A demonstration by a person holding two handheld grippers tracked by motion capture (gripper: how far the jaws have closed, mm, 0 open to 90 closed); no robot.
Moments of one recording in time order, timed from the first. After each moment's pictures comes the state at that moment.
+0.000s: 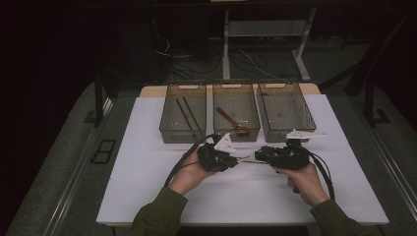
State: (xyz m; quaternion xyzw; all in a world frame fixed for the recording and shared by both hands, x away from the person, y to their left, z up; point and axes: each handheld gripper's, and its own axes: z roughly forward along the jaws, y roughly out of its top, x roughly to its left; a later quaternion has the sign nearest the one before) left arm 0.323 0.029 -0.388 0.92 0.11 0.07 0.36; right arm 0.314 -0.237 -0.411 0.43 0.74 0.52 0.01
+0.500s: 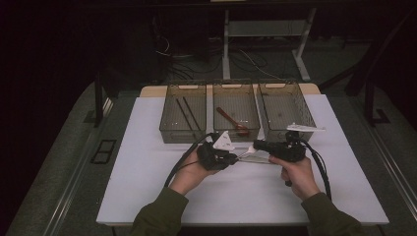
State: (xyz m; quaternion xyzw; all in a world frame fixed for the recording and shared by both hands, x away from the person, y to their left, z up) left arm 0.325 0.030 -0.387 0.91 0.13 0.09 0.38; right arm 0.330 -0.233 -0.406 0.45 0.69 0.57 -0.02
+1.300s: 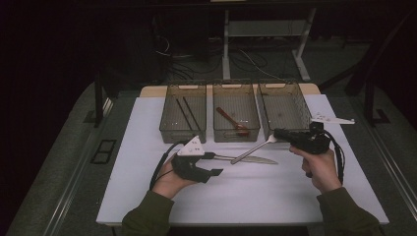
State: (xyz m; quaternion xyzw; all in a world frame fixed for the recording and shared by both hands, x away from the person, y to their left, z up) left arm 0.302 0.096 -0.394 0.87 0.18 0.07 0.46; right arm 0.331 -0.282 -0.374 0.44 0.69 0.57 0.05
